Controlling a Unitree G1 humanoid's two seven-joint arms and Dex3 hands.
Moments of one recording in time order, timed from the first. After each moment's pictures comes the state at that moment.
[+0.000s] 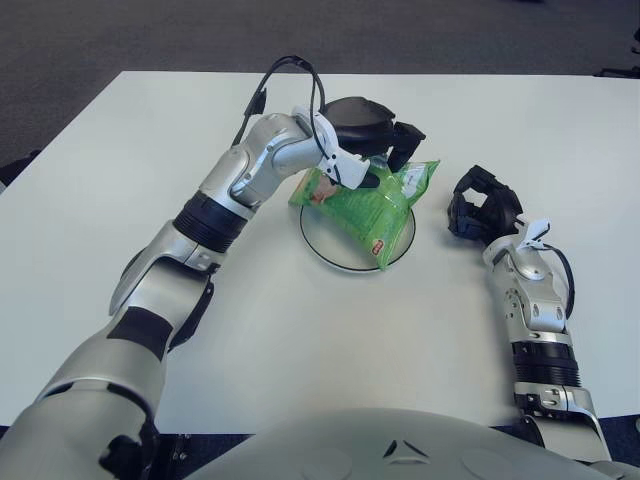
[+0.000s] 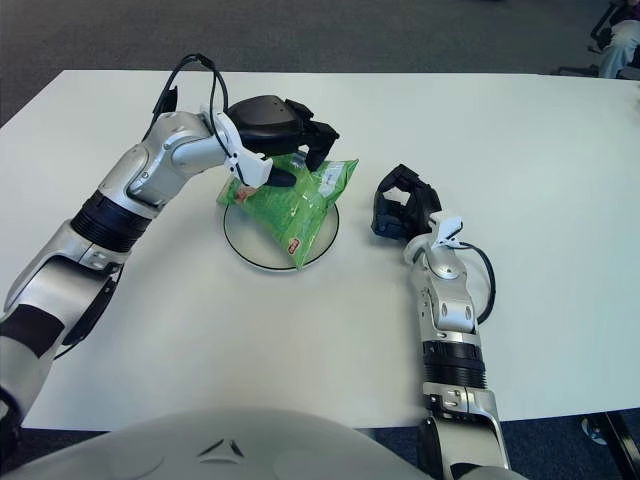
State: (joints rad) left arm -0.90 0.36 -0.46 0.17 0.60 -0.42 -0.60; right arm -0.14 -0.17 -0.14 0.06 0.17 0.16 0.08
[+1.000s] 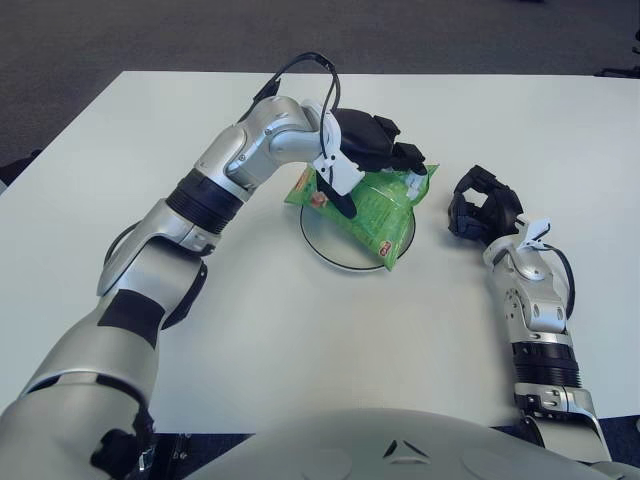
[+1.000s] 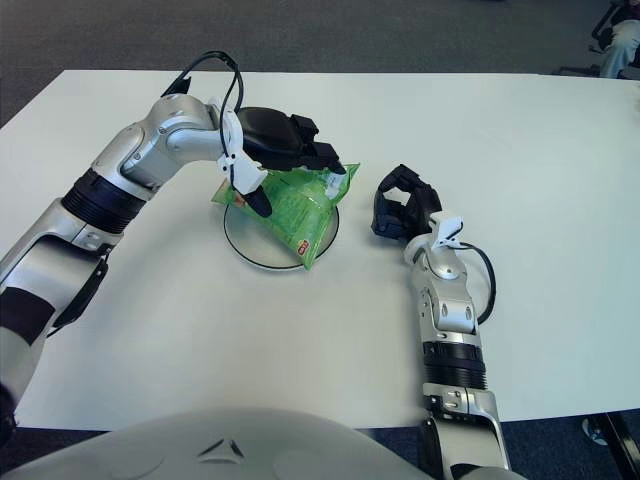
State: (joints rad) left arm -1.00 0.39 -0.51 0.26 0.49 -0.58 -0.83; right arm -0.13 -0.17 -0.14 0.05 0.17 0.16 0.07
